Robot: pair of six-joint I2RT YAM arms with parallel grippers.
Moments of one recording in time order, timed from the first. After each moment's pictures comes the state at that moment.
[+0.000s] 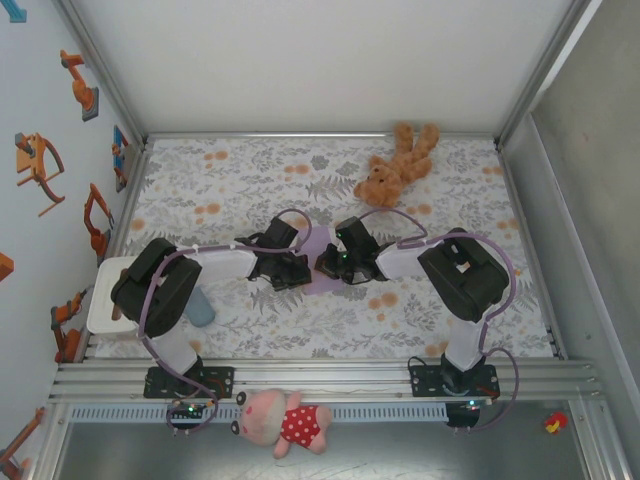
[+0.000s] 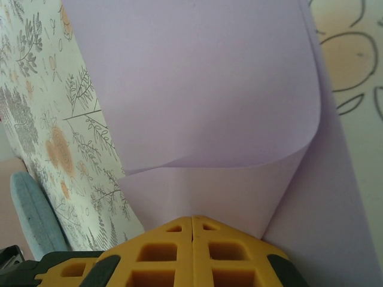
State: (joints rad) left arm -0.73 1.72 0.85 -0.25 0.35 -0.81; right arm 0.70 1.86 0.85 0.15 -0.40 1.07
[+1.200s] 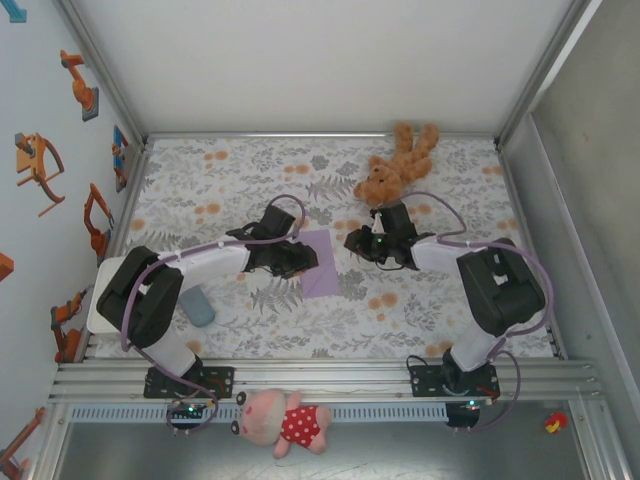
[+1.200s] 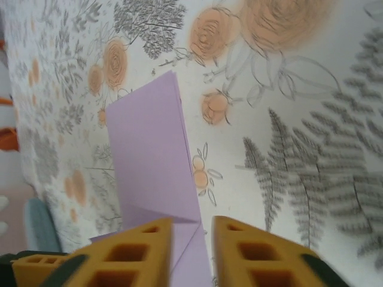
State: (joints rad) left arm -0.71 1.63 0.92 -0.31 0.33 -0.89; right arm 0.46 1.66 0.77 0.08 -0.45 0.84
